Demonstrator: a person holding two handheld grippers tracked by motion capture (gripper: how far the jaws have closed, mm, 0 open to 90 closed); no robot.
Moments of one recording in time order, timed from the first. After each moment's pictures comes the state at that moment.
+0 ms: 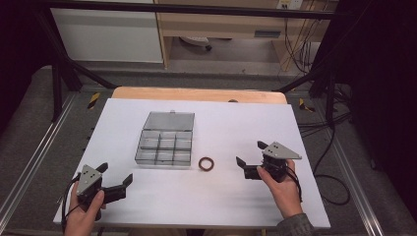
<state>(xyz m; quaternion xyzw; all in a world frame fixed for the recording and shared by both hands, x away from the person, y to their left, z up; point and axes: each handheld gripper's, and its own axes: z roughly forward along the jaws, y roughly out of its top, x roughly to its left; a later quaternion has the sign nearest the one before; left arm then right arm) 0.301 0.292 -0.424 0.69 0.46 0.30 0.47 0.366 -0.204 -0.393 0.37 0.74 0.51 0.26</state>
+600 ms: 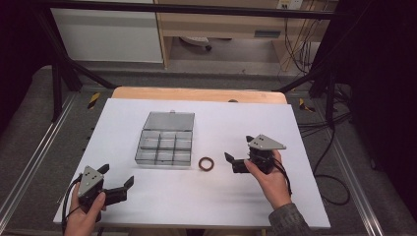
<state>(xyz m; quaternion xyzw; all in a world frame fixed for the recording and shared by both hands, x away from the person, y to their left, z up) 0.297 0.288 -0.423 0.70 0.45 0.29 0.47 0.386 -0.172 -0.386 0.36 0.76 0.49 0.24</state>
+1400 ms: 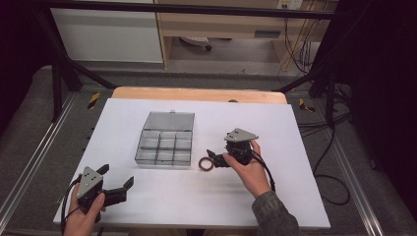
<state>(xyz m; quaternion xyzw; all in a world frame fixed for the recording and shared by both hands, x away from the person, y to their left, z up) 0.295 0.289 -0.422 0.71 0.44 0.30 0.47 0.415 -0.120 -0.395 0.34 0.79 0.46 0.22</state>
